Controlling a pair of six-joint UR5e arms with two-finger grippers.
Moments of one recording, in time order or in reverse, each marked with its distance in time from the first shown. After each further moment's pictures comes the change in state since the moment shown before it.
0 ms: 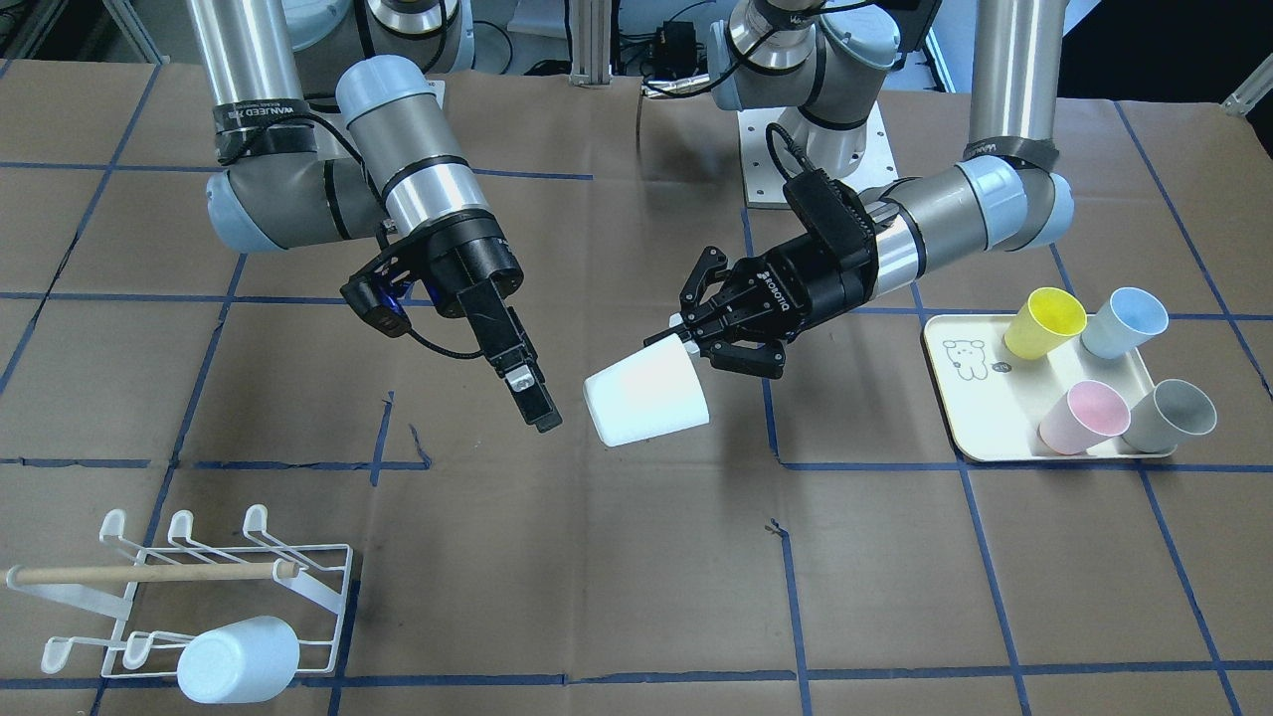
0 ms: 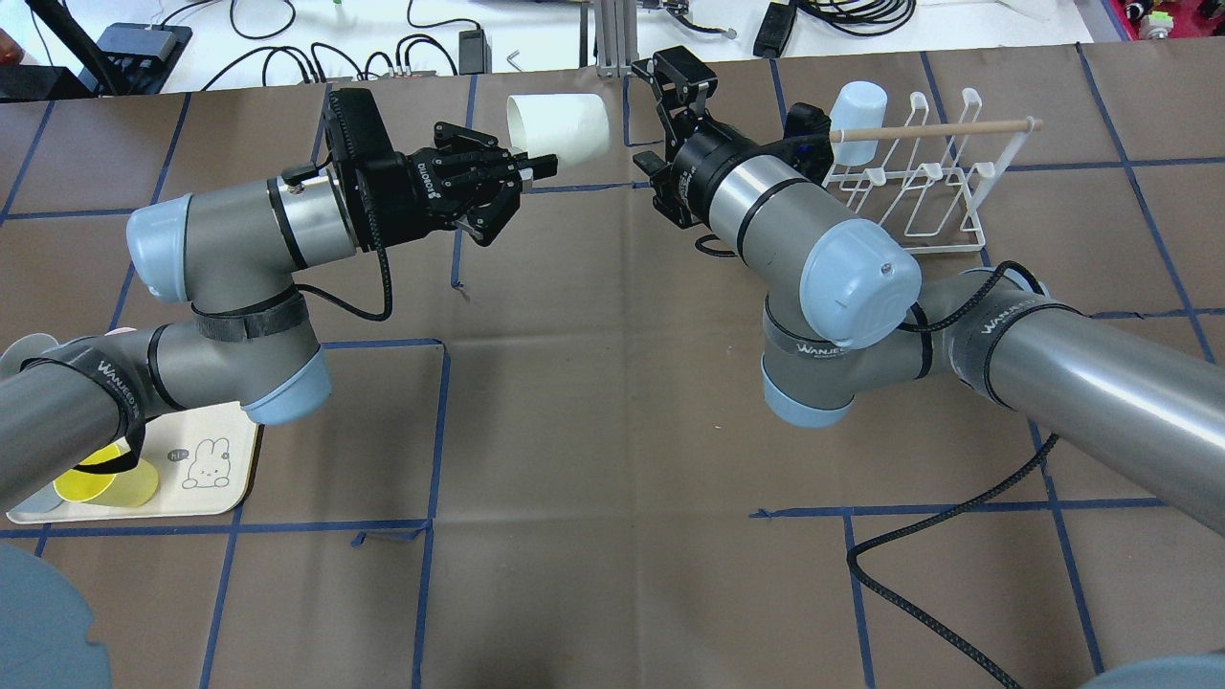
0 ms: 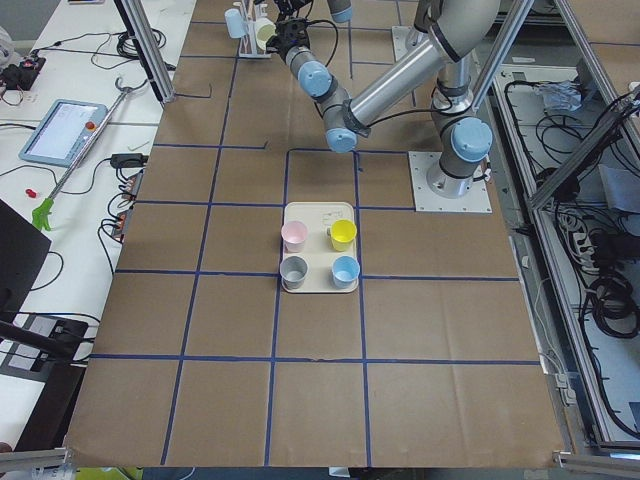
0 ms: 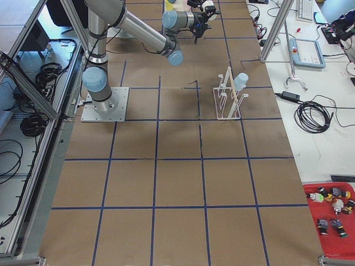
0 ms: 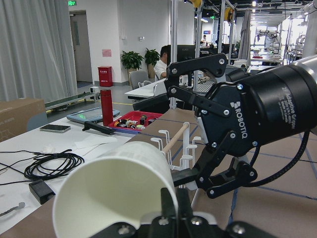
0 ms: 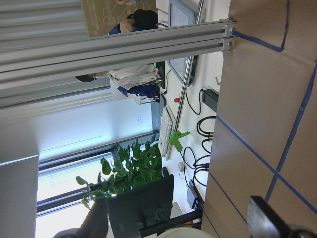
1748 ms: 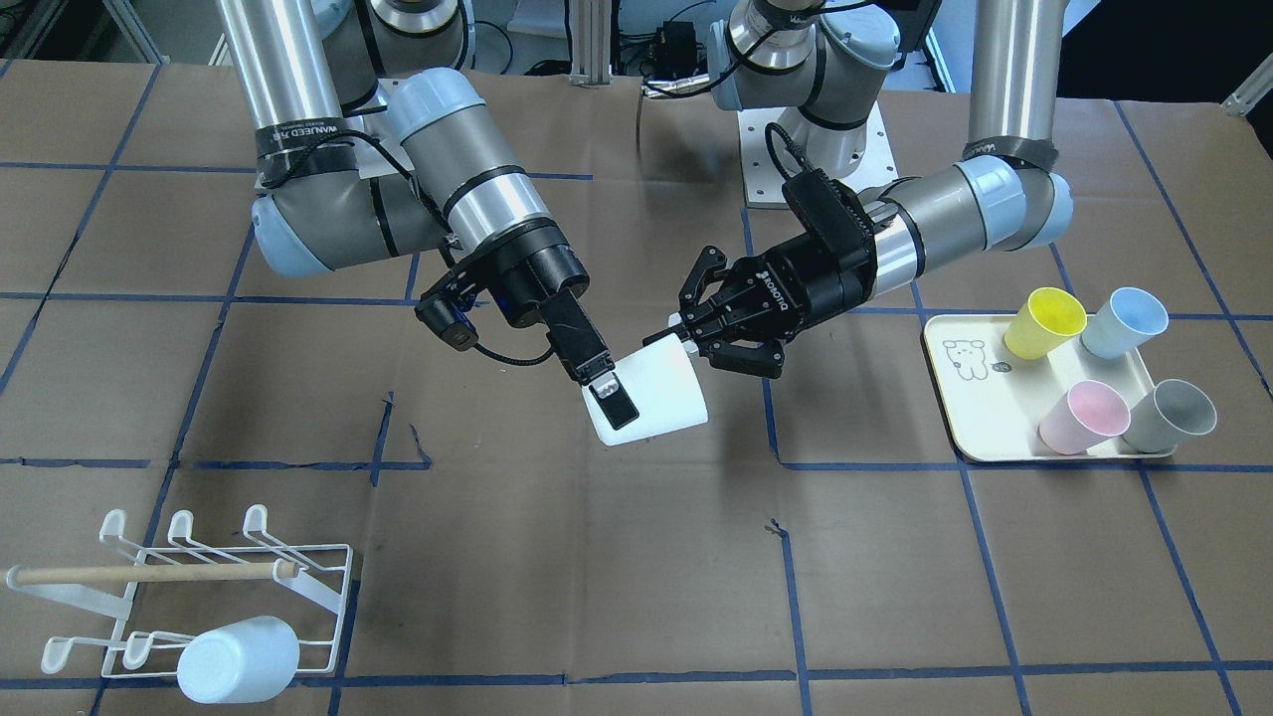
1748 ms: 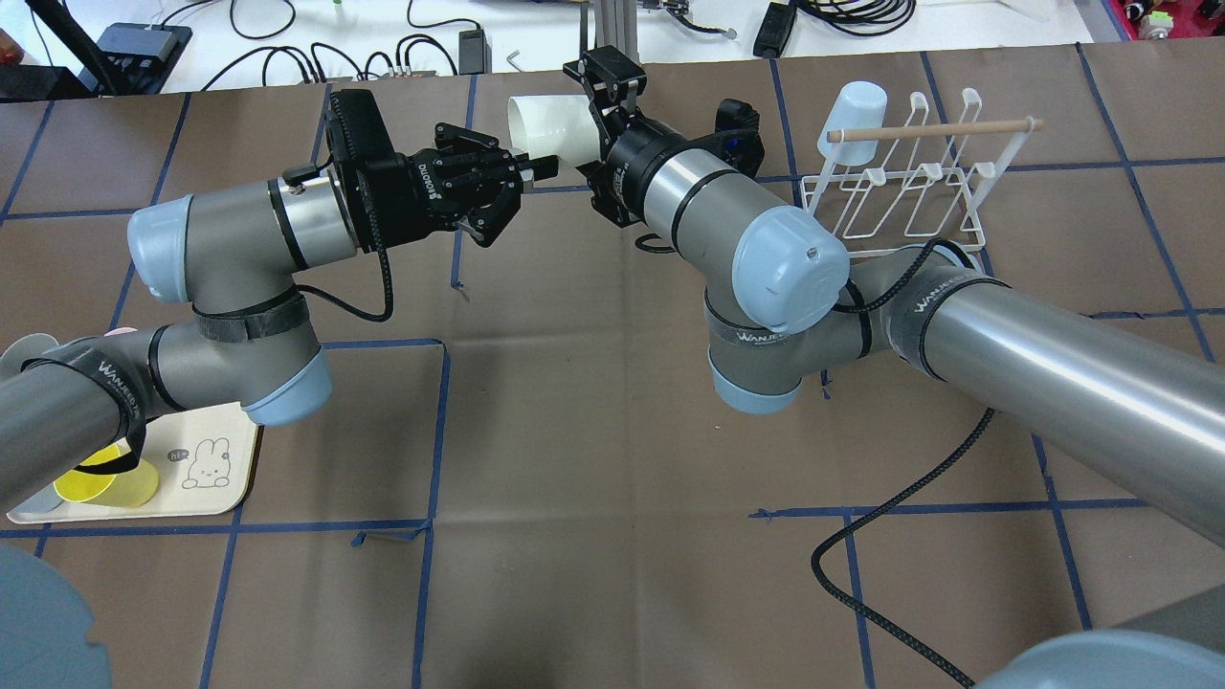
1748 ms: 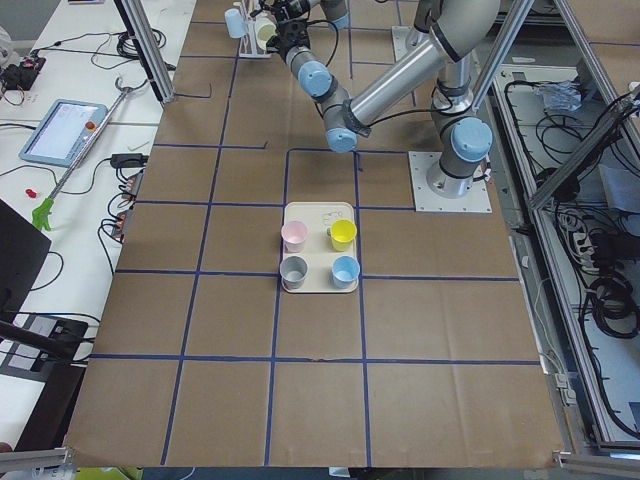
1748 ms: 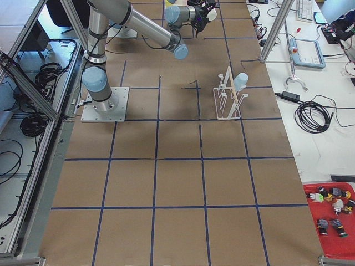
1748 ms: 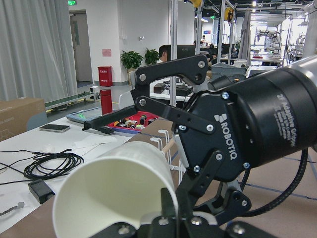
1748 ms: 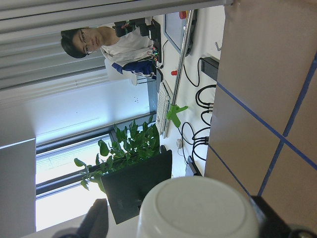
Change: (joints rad) left arm -0.001 0.000 -0.002 0.000 0.000 -0.002; right arm 0.085 0.063 -0.094 0.029 -0.009 0.039
